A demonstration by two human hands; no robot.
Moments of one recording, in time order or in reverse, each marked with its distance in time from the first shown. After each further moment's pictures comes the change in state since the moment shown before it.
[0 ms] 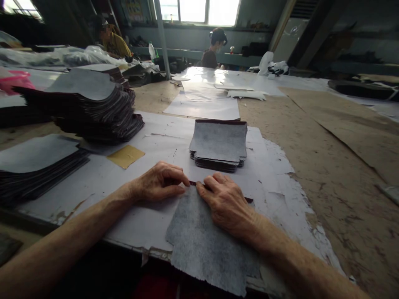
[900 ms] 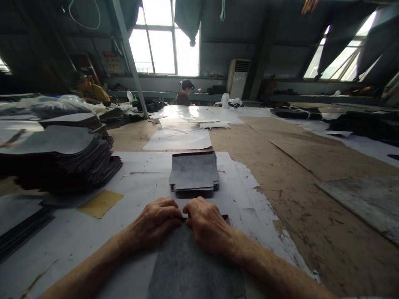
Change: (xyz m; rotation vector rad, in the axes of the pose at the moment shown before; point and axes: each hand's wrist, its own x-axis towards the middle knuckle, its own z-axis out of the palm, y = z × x) left_hand 0.020 0.010 0.021 0.206 0.074 0.132; right_hand 0.003 0.005 0.007 0.115 0.210 0.197
